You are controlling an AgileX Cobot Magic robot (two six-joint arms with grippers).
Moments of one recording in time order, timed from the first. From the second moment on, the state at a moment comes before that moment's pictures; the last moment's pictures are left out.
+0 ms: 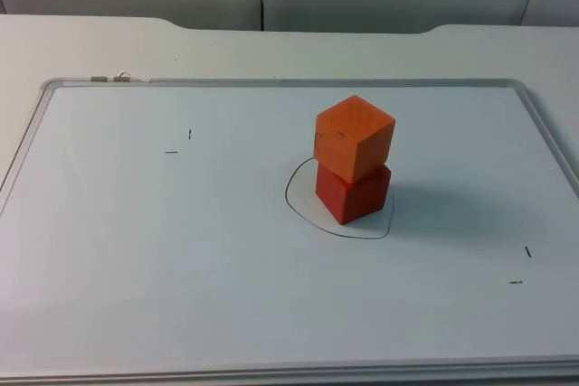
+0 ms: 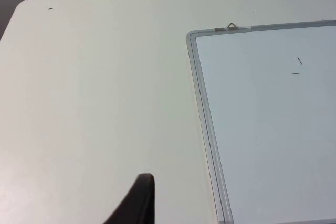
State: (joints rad) right arm 0.60 0.00 -0.55 0.08 1.03 -0.14; left arm -0.01 0.00 -0.52 0.00 1.09 0.02
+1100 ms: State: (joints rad) right arm 0.60 0.00 -0.52 0.03 1.08 0.00; left arm -0.01 0.00 -0.52 0.00 1.09 0.02
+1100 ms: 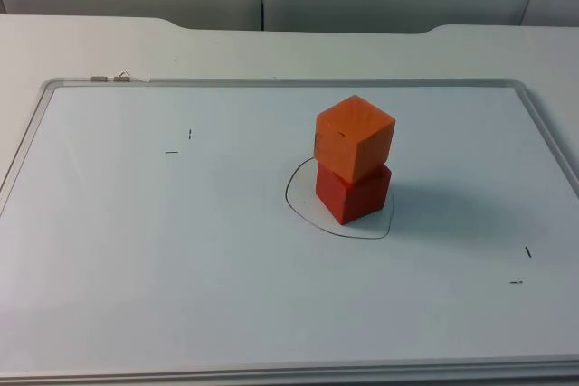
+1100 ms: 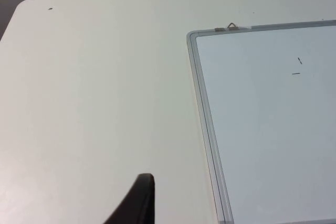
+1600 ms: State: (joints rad) right arm 0.60 0.00 -0.52 0.03 1.08 0.00; left arm -0.01 0.00 -0.52 0.00 1.09 0.02
